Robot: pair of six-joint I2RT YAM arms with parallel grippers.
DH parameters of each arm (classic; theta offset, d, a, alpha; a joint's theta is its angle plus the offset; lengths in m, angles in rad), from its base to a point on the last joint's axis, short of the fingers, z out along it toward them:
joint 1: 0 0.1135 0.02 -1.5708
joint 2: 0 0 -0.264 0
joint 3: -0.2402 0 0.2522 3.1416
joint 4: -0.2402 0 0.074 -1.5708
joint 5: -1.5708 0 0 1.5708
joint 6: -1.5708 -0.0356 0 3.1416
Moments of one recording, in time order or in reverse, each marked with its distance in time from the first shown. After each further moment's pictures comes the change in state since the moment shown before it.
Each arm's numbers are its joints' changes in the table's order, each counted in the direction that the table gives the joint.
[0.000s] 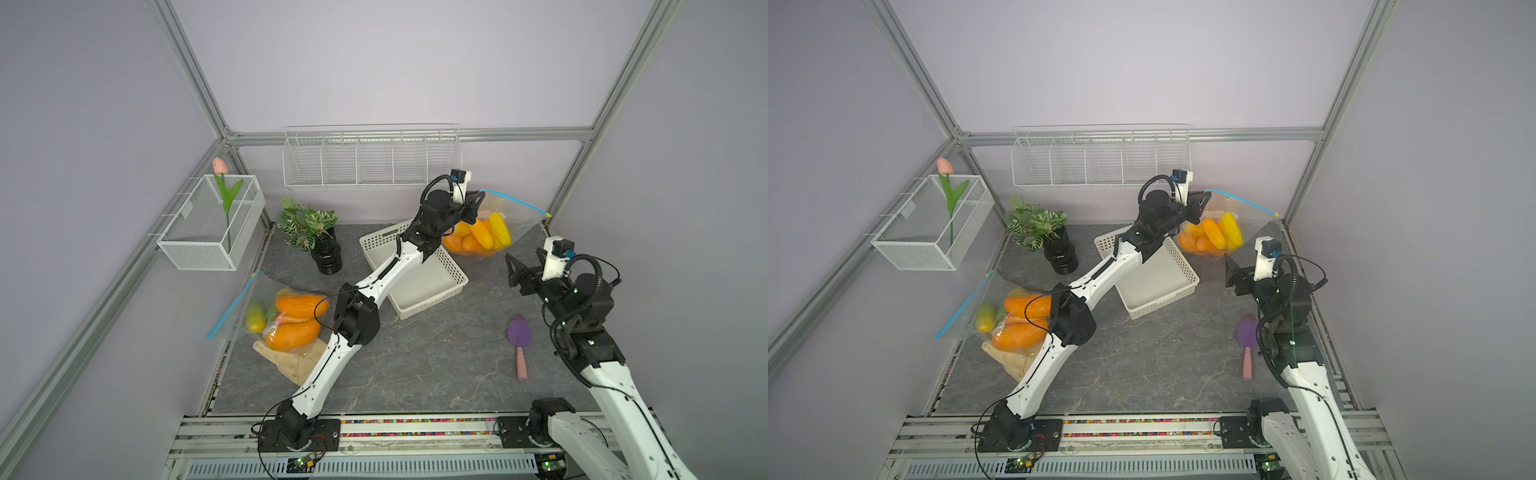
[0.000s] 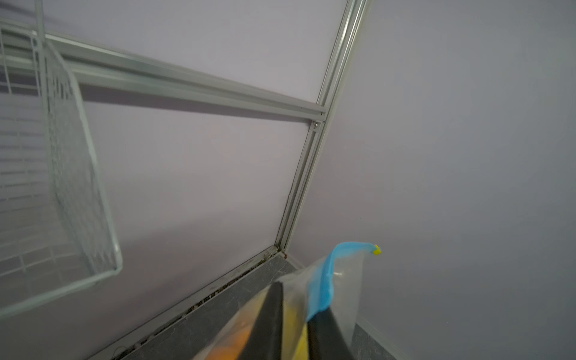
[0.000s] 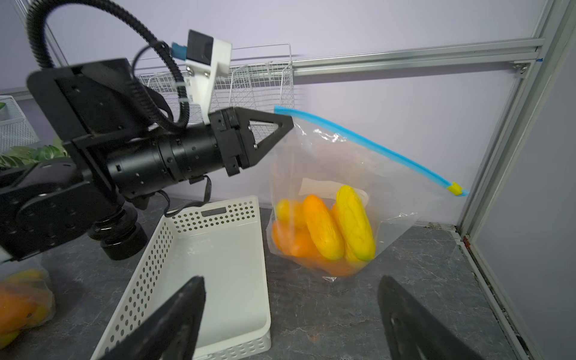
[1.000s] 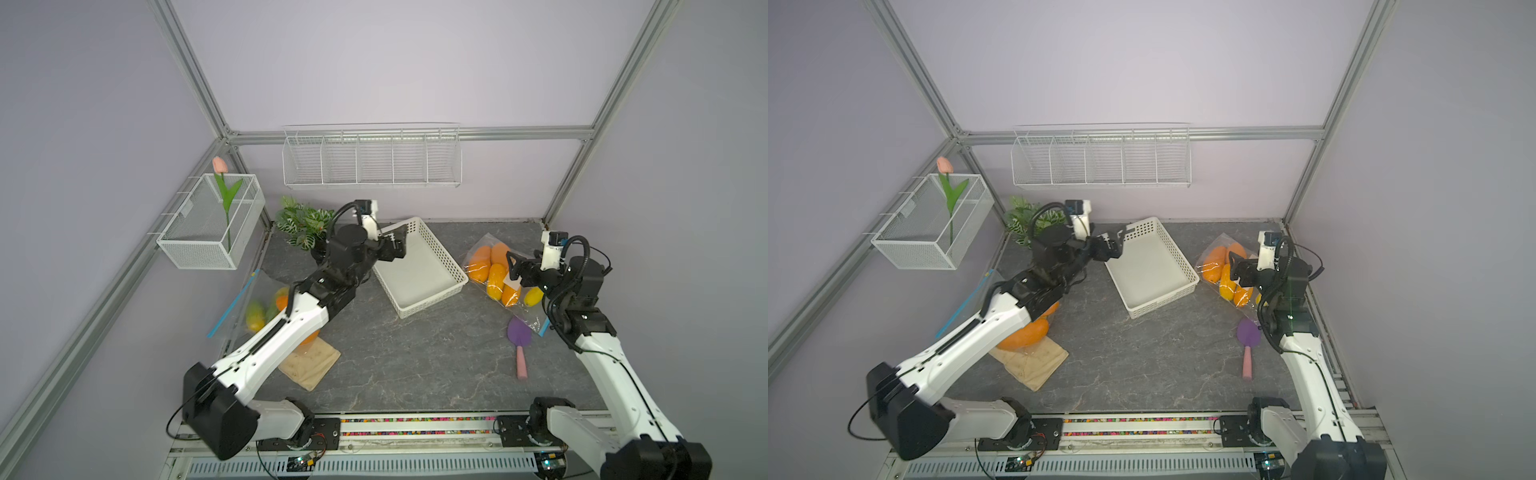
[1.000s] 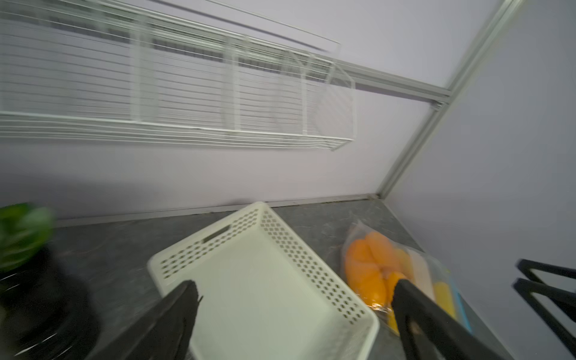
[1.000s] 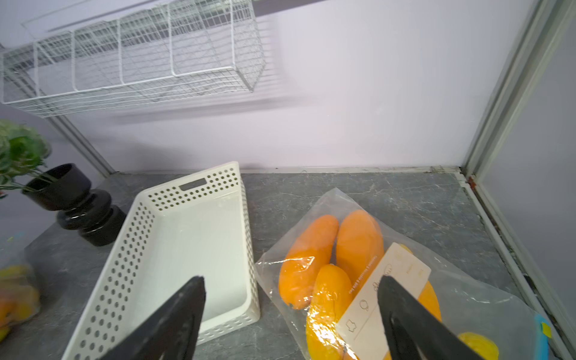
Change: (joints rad) left arm 0.158 -1.394 1.489 -0.142 0.502 0.008; right arm -0.127 0.238 -0.035 -0.010 0.054 -0.026
